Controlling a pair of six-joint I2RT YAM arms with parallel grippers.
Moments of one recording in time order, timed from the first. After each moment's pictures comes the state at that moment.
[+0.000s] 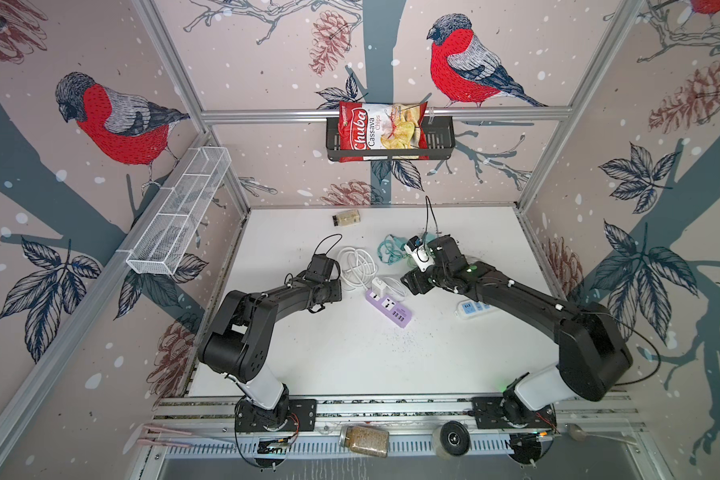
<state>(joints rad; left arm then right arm) -0.34 1.64 0.79 -0.19 -0.03 -0.39 0.63 1.52 1.03 -0.32 -0.13 -0.05</state>
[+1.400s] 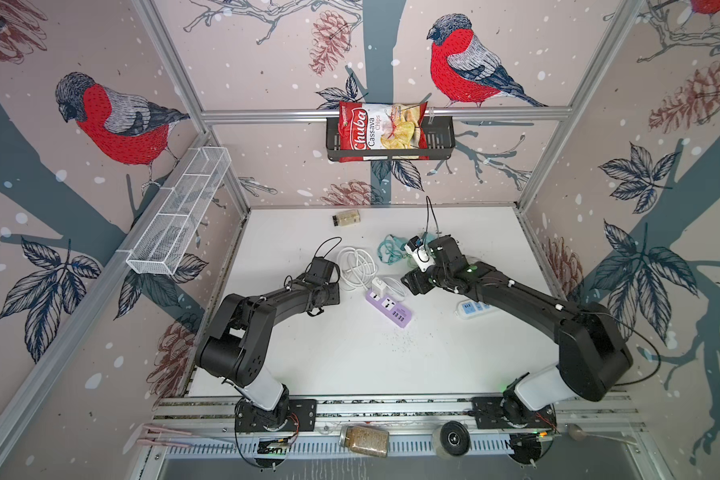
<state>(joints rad) -0.35 1.62 0.77 -0.23 -0.09 -0.40 0.63 1.52 1.02 -0.32 -0.14 -0.05</state>
